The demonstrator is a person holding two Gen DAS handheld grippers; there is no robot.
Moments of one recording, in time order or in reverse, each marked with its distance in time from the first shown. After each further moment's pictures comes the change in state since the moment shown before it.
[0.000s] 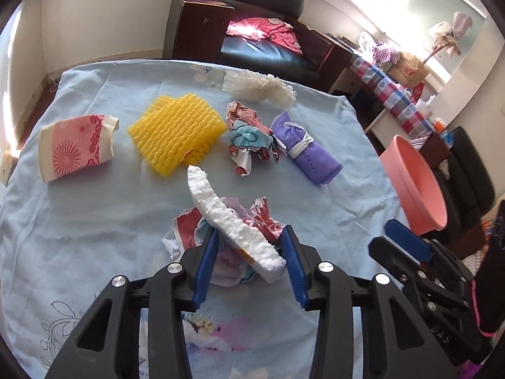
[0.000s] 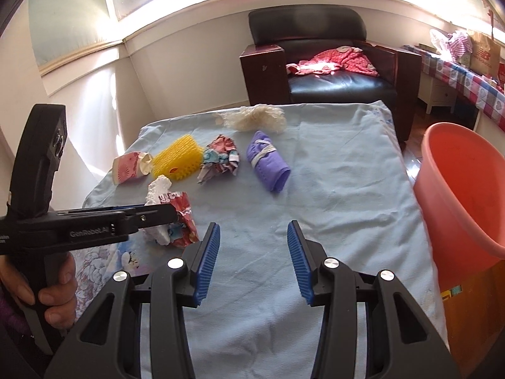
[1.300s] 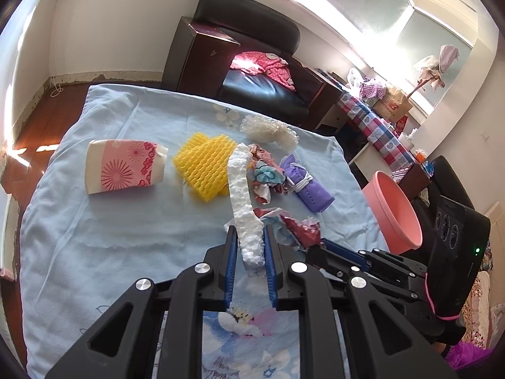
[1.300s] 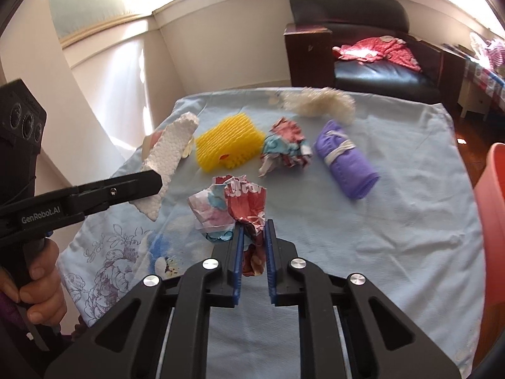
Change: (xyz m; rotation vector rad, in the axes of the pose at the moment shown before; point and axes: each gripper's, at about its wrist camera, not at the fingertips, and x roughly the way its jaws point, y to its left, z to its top) left arm -0.053 0.037 -0.004 -0.037 -0.149 -0.081; right arm 0.033 0.048 0.014 -0.073 0.087 0.098
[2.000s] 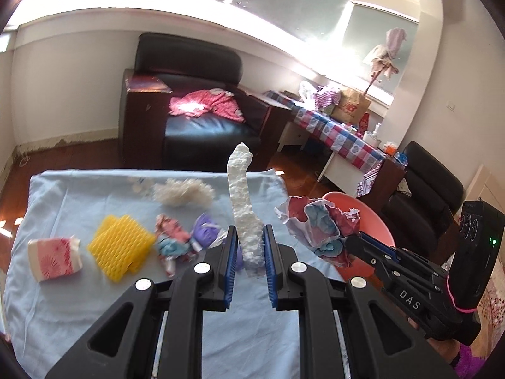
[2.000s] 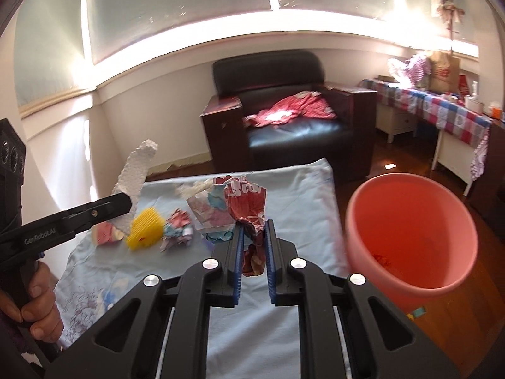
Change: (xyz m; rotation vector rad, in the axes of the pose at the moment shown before) left arm 0.005 -0.123 0.035 0.228 -0.159 -0.091; right arm -0.114 -0.085 0.007 0.150 -0.326 -0.278
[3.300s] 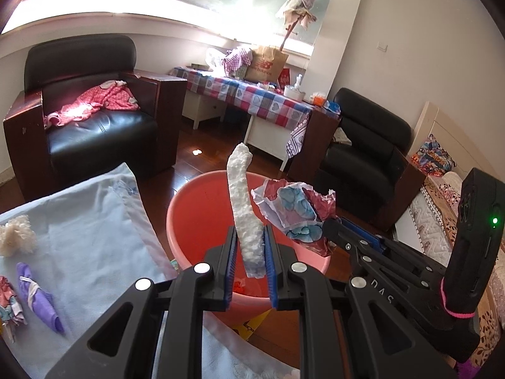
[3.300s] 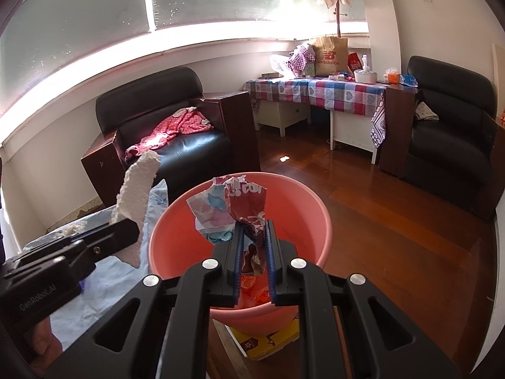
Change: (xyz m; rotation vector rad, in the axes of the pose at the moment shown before) left arm 0.156 -0.183 -0.008 0.241 0.144 -0.283; right arm -0.022 -0.149 -0.020 0.242 -0.055 -0.412
